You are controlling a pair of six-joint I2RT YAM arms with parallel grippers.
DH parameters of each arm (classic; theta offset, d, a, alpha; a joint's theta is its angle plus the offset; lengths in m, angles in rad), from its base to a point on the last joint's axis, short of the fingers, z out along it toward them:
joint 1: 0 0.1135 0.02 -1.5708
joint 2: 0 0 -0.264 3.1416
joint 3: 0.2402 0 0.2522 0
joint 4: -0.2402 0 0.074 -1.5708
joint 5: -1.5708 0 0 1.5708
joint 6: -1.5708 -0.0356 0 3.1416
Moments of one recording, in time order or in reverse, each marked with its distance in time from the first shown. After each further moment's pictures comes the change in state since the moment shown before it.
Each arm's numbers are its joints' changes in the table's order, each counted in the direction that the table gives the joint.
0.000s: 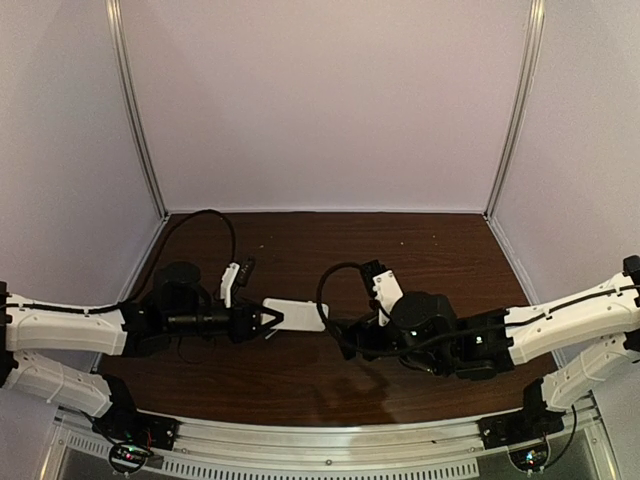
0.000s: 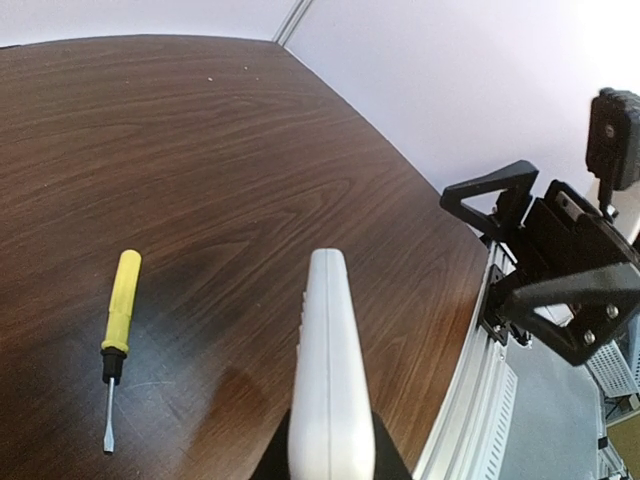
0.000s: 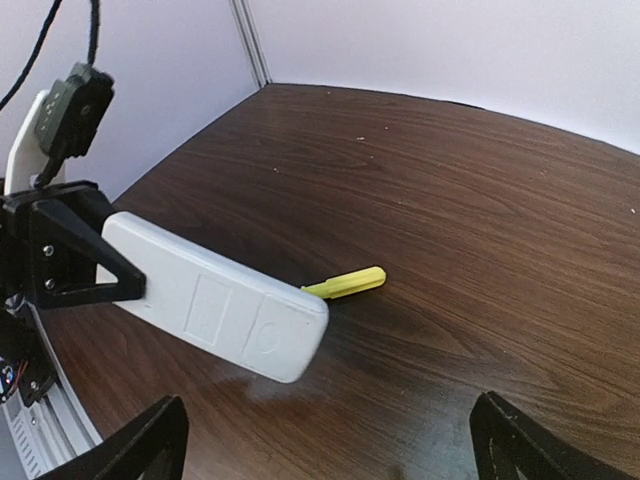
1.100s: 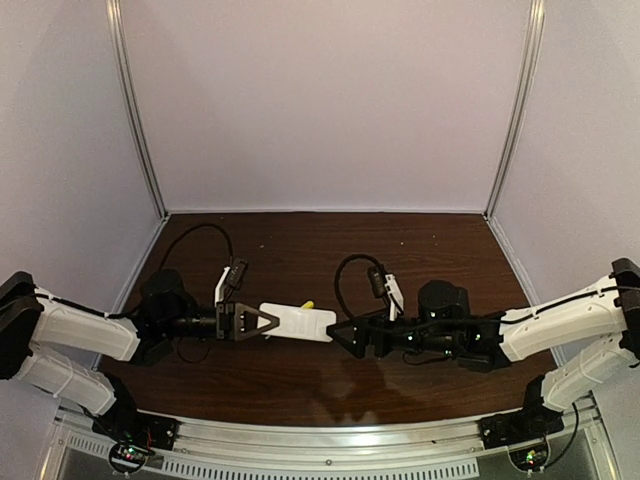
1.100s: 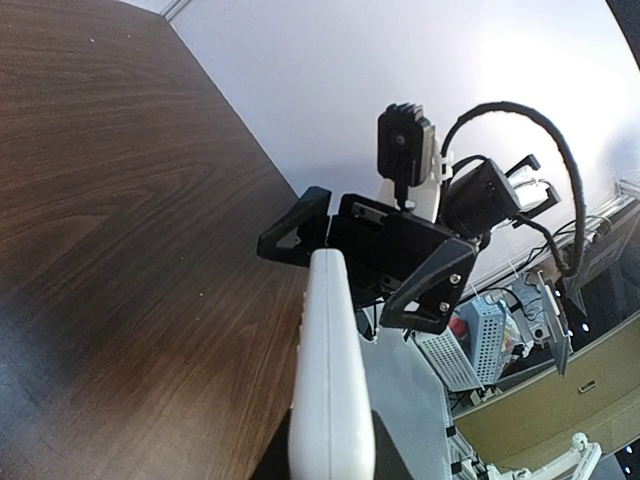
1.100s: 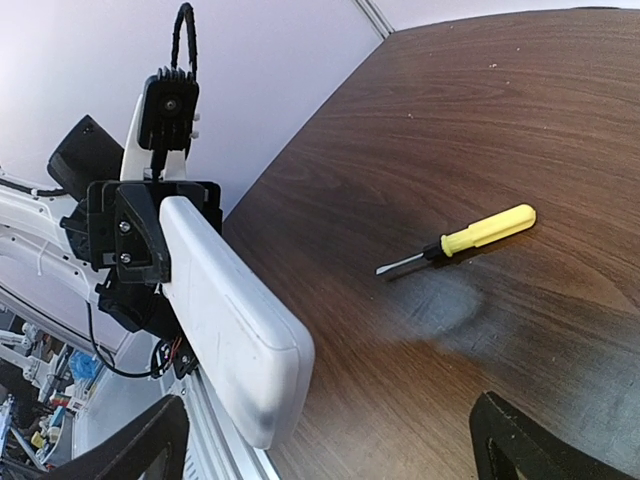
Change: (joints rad) left arm 0.132 0.138 -0.151 0.554 -0.438 0.377; right arm -0.217 0.006 -0.205 0.379 0.615 -0.224
